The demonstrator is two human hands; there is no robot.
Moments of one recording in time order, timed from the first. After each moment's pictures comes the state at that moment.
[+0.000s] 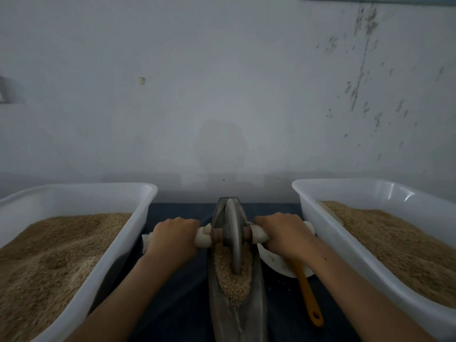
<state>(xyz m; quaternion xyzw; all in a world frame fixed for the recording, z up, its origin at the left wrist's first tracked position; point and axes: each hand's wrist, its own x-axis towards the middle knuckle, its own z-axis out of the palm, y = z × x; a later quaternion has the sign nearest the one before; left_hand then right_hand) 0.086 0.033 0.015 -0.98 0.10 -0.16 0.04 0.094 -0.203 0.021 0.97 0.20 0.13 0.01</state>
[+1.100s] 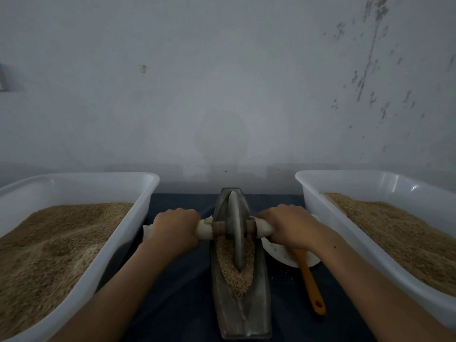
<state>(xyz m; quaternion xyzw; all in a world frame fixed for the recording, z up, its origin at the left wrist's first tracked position) 0.086 0.032 0.019 -0.99 0.09 -0.10 0.04 0.091 -0.203 0.030 0.98 0.20 0.07 0.04</state>
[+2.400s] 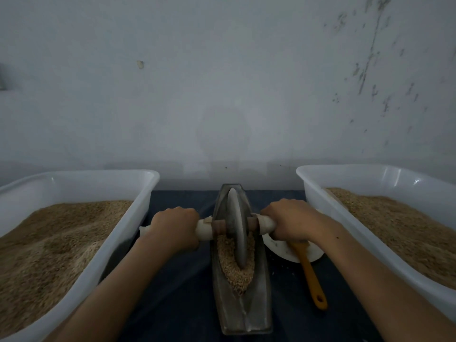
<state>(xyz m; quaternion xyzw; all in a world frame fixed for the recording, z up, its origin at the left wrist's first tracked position) 0.087 0.034 0.023 -1.00 0.08 -0.03 0.05 0.087 -0.200 0.040 0.98 0.20 0.03 0.06</state>
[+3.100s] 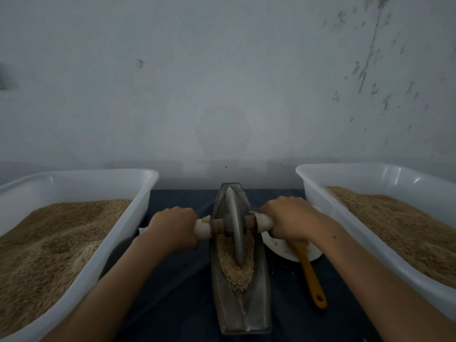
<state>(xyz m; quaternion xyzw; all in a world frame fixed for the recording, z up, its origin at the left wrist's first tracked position) 0.088 0.036 0.022 -1.00 0.09 -0.02 0.03 0.090 -0.198 0.039 0.98 0.19 0.04 0.07</state>
